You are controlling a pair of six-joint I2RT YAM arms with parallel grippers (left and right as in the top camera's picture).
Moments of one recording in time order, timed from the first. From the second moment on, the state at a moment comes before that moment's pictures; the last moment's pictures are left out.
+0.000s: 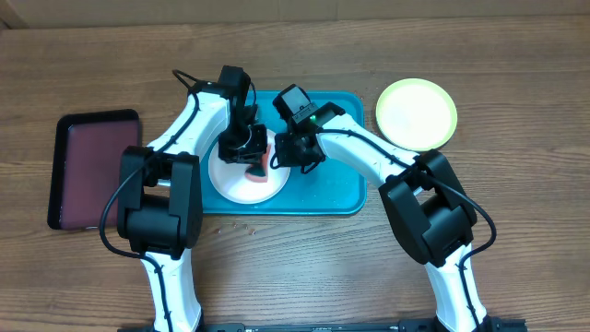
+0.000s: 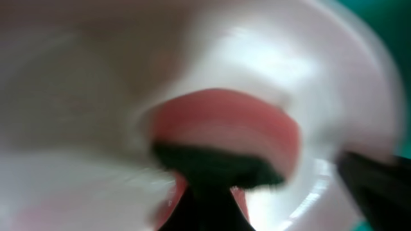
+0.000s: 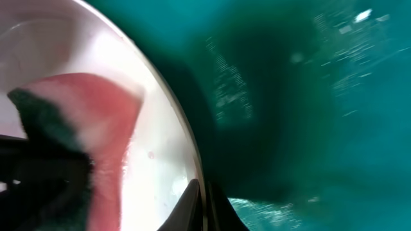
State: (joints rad) left arm -0.19 2.14 1.56 -1.03 0.19 -0.25; right arm 0.64 2.23 1.67 -0.72 -0.16 0.50
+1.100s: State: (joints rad) left arm 0.28 1.99 1.78 -1.19 -0.21 -0.59; right arm 0.67 2.18 1.72 -0.83 0.02 0.42
